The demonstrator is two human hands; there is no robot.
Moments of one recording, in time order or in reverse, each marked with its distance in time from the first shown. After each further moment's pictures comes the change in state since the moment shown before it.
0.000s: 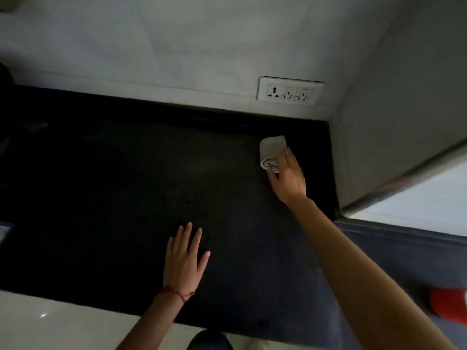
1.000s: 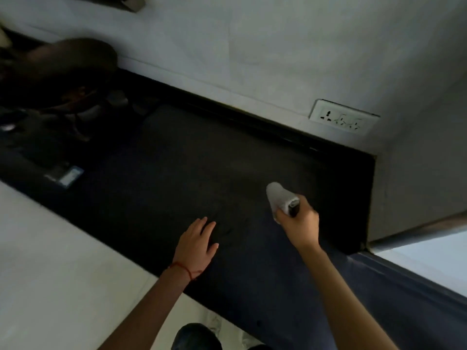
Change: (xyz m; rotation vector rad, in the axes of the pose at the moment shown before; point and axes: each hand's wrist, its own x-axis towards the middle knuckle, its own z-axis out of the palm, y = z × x) left_hand -0.024 0.000 -0.029 -0.191 0.083 -0.131; right_hand -0.076 -0.037 0.000 0.409 -0.068 0.018
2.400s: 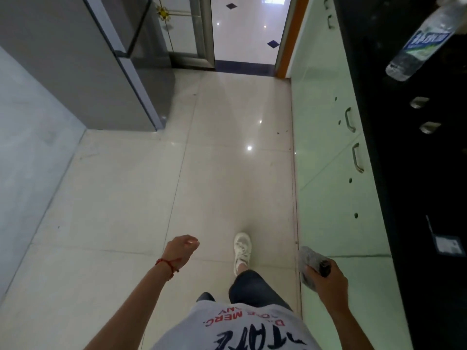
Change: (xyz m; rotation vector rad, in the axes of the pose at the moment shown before) left_hand -0.407 -0.523 0.026 -1.180 0.401 -1.335; right_hand -0.262 -0.225 0.508 -0.395 -0.881 -0.267
